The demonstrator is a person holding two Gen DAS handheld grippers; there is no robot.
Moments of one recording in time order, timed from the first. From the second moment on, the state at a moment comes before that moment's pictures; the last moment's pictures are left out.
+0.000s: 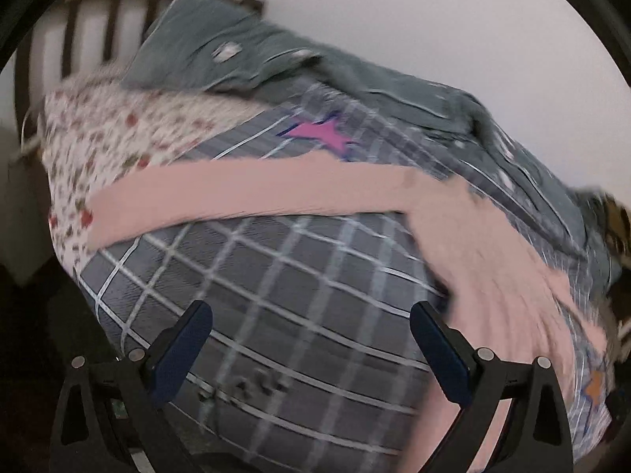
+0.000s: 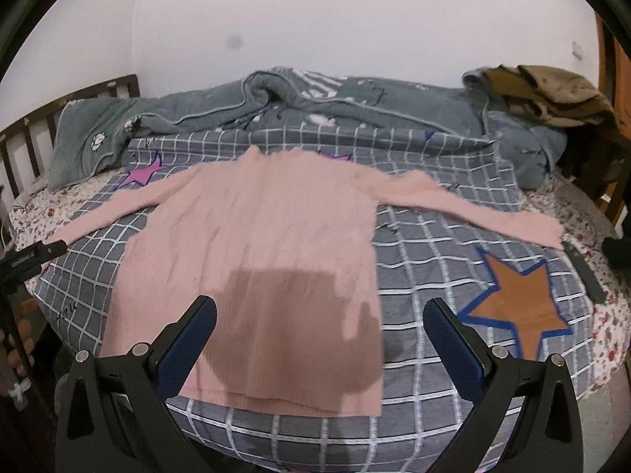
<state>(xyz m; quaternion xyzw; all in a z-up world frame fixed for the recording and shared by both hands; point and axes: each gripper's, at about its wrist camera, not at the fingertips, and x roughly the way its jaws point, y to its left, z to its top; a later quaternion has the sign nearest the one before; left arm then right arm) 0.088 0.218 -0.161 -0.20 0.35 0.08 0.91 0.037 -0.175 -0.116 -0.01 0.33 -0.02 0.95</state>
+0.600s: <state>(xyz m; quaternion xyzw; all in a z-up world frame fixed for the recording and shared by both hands) 0.125 0.362 -0.217 -0.37 0.33 0.13 0.85 0.095 -0.124 -0.127 -0.02 0.35 0.02 0.94</state>
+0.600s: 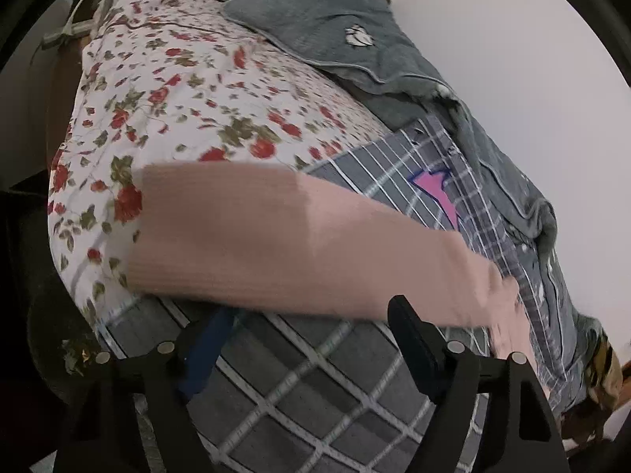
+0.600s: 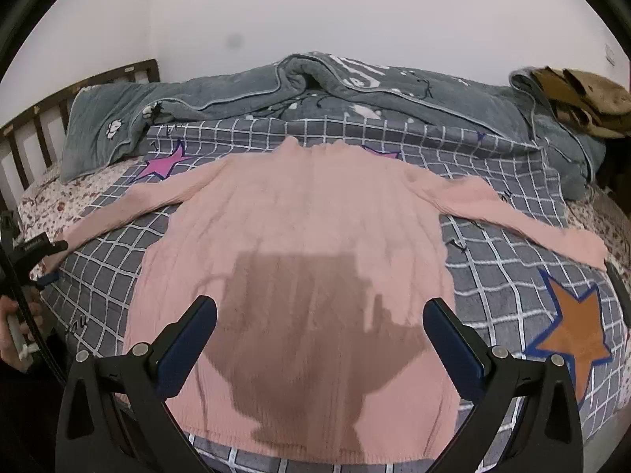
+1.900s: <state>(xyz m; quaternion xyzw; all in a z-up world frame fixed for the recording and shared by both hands) 0.288 0.006 -0.029 -0.11 0.32 -0.04 0.94 0.065 -0.306 -0.137 -0.02 0.32 -0.05 0.95</state>
